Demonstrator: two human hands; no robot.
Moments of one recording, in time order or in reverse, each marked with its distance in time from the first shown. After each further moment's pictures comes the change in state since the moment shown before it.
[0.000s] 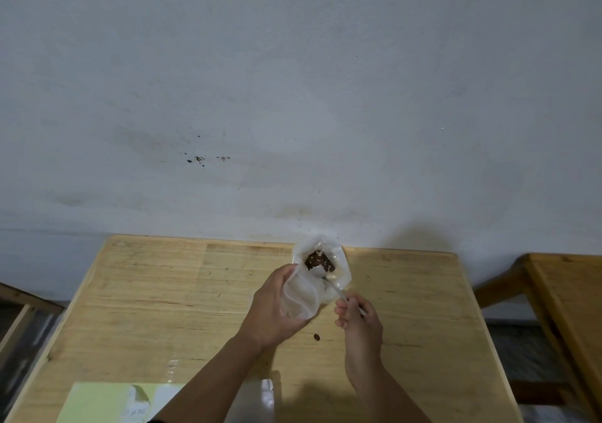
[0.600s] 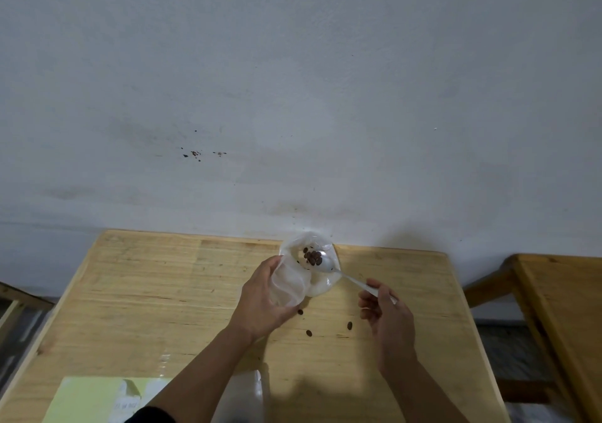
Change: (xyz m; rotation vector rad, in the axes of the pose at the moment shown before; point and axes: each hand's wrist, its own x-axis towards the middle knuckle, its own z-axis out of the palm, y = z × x) left_hand 0.004 -0.004 -0.004 -0.017 0.046 -0.059; right_hand 0.004 -0.045 -0.041 0.090 -0.090 -0.055
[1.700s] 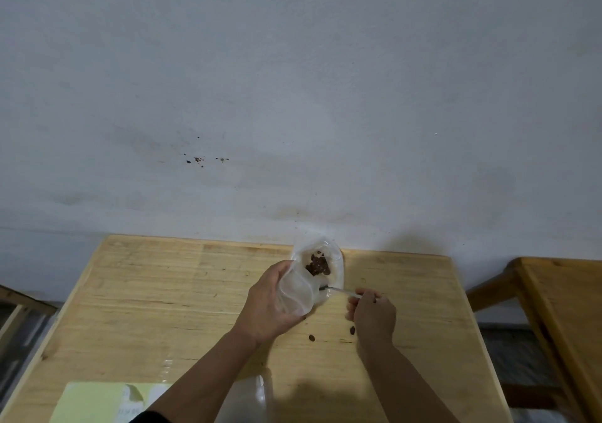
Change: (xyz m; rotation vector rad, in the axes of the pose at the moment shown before) left_hand -0.002 0.016 -0.004 -0.024 -0.043 0.051; right_hand 0.015 0.010 0.037 -0.298 0.275 0.130
